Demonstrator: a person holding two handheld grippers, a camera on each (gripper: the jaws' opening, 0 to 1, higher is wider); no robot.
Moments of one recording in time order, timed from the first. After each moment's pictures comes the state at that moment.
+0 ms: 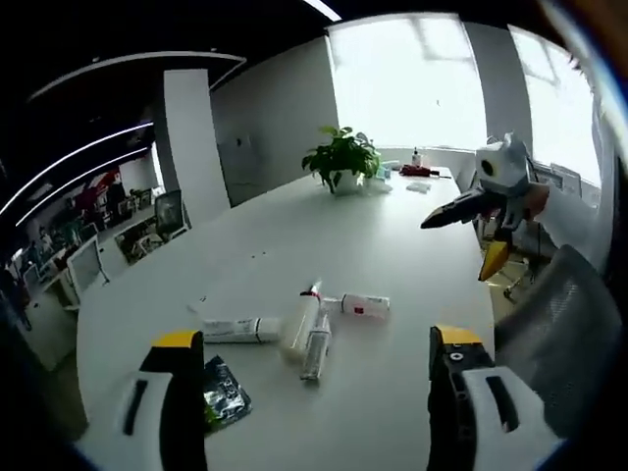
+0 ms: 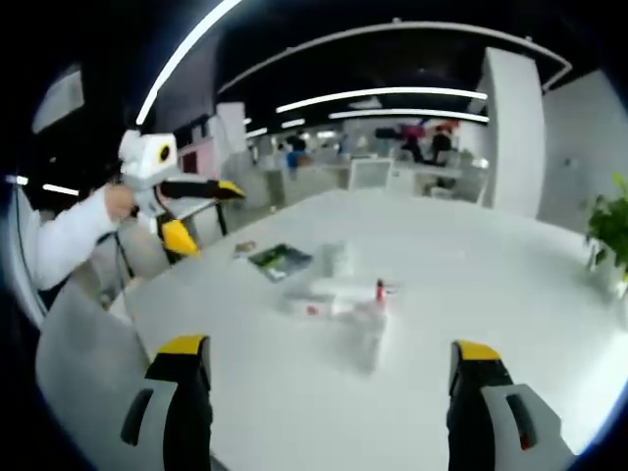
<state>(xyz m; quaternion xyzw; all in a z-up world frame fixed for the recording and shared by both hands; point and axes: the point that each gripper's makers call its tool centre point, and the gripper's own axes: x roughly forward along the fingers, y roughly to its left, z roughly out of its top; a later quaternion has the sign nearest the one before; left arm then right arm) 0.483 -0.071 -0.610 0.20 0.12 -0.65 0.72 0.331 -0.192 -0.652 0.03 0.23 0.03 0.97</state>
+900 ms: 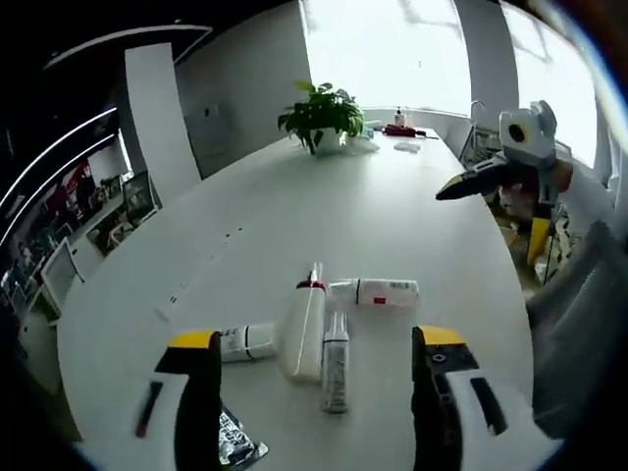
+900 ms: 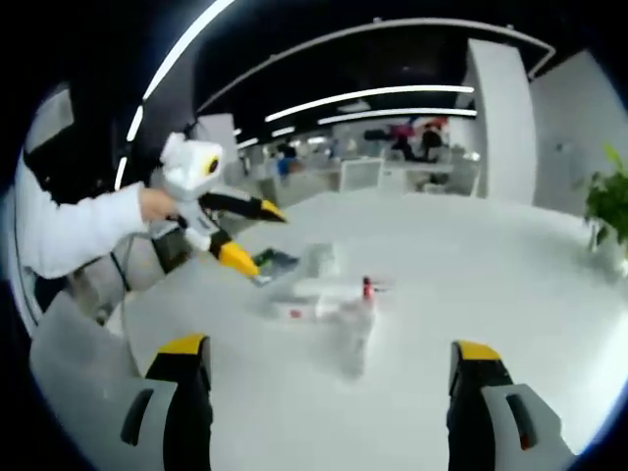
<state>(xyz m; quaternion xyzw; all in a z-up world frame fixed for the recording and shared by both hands) 0.516 -0.149 -0.673 0.27 0.17 -0.67 0.67 0.344 -0.209 -0.672 0.06 0.22 0.02 0.97</state>
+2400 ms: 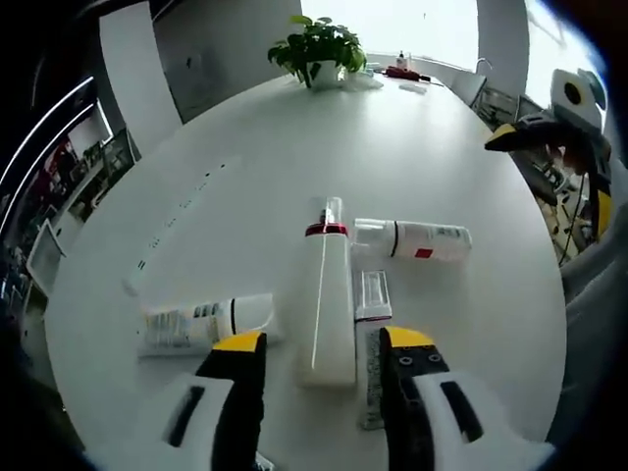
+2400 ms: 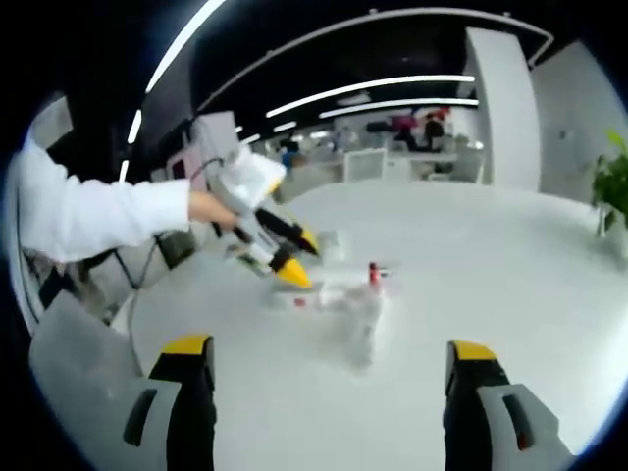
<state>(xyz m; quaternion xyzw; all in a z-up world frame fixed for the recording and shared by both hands) 0.533 -0.173 -0.751 0.35 0.26 -0.65 0.62 0.348 -0.205 -0.690 0.08 0.23 0.04 0.97</state>
